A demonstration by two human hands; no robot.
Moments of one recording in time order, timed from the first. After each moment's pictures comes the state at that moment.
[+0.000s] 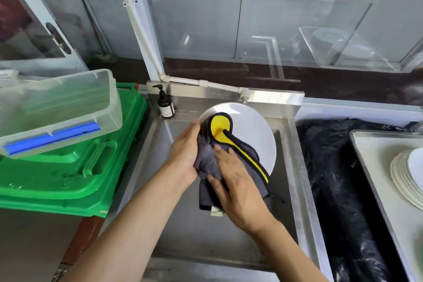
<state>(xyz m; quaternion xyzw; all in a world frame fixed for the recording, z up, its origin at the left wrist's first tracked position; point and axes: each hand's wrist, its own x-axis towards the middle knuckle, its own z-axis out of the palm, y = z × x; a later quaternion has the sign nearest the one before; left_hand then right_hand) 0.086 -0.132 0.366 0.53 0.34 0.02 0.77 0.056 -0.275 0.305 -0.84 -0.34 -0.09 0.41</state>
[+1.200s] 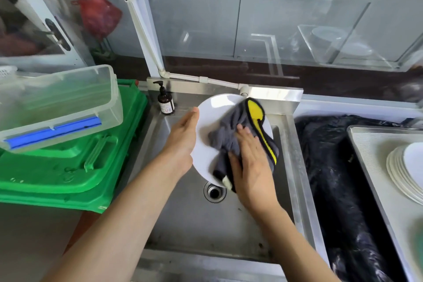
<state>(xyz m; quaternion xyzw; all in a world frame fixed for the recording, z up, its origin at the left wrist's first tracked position) 0.083 -0.125 0.376 0.59 0.33 0.05 0.73 0.067 -0.287 0.305 -0.88 -0.21 -0.15 0.40</state>
